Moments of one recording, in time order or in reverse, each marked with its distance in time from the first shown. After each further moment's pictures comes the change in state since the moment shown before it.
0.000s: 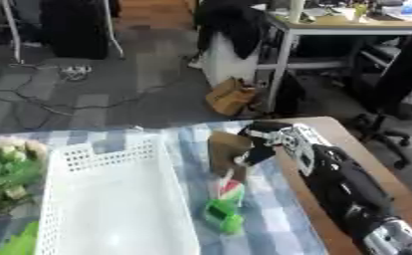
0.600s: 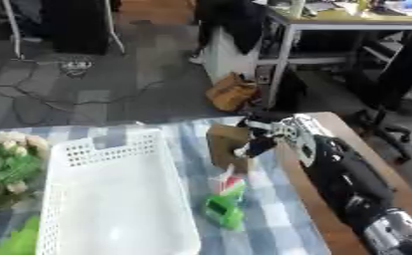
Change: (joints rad) left arm 0.010 0.000 0.000 0.000 0.000 0.002 0.002; right arm -0.035 0.000 0.006 0.000 -0.024 -0.035 0.015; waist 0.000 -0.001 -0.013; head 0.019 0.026
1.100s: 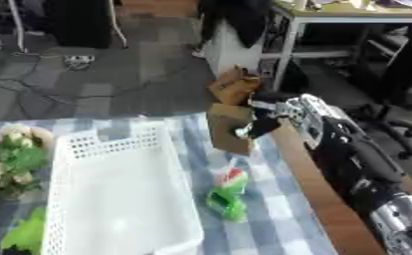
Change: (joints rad) left arm 0.027 0.002 0.000 0.000 -0.001 0.005 0.003; right arm -0.062 0.000 0.025 -0.032 -0.085 -0.032 0.003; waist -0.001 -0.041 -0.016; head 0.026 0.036
